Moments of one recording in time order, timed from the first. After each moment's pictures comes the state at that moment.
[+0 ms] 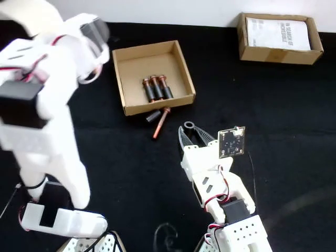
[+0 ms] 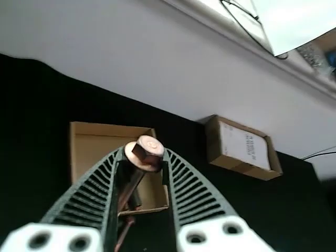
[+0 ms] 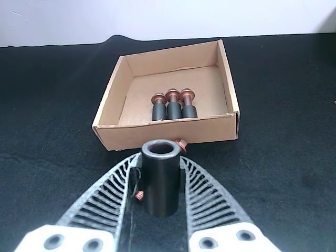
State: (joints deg) left arm 3.7 -2.4 -56.5 87.2 33.2; right arm -25.4 -85.9 90.9 19.4 -12.4
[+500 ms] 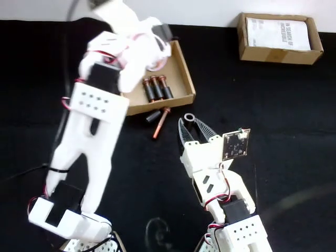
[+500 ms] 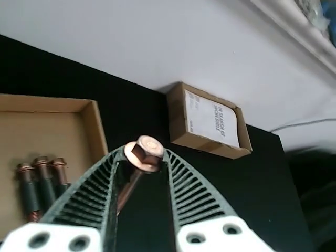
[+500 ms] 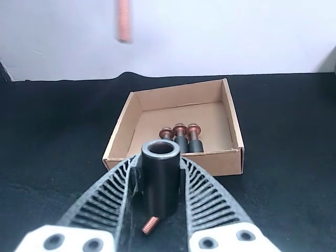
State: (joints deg) left arm 16.1 -2.2 -16.5 48.1 40.6; right arm -25.4 -85.9 90.9 11.7 -12.4
